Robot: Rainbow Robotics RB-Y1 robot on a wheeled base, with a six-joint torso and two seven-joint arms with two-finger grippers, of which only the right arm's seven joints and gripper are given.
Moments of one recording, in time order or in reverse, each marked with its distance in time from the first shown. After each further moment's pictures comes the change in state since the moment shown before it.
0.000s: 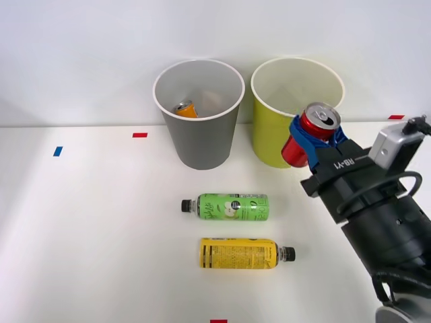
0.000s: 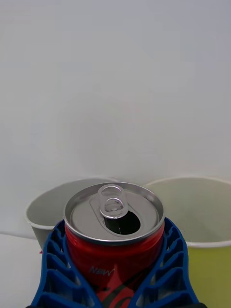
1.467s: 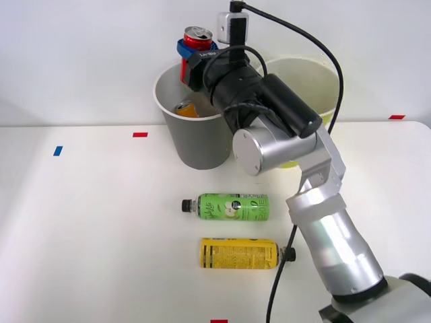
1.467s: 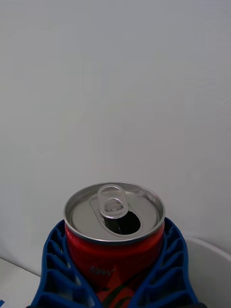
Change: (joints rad) arm -0.925 0.387 -0.022 0.850 0.048 0.193 0.014
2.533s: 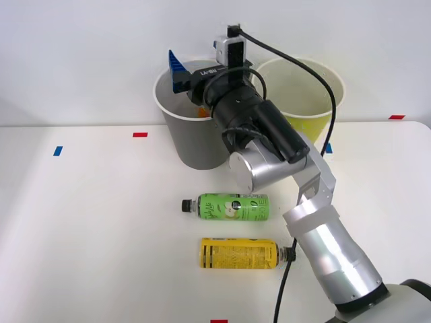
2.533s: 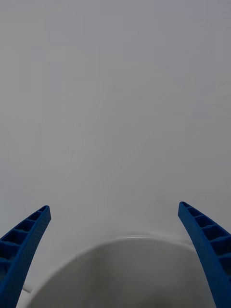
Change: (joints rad) arm 0.059 -0.021 0.055 0.103 0.048 -0.262 0.049
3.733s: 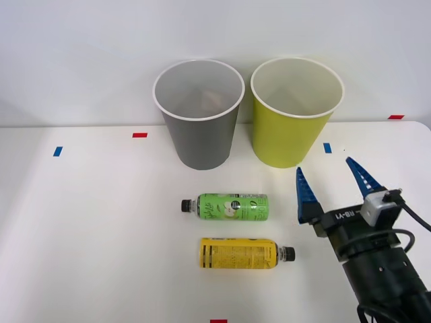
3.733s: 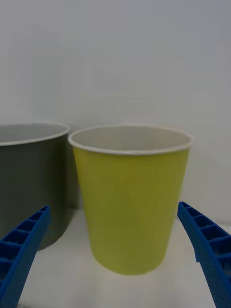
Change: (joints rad) arm 1.023 -0.310 -0.039 -0.630 0.028 -0.299 0.038
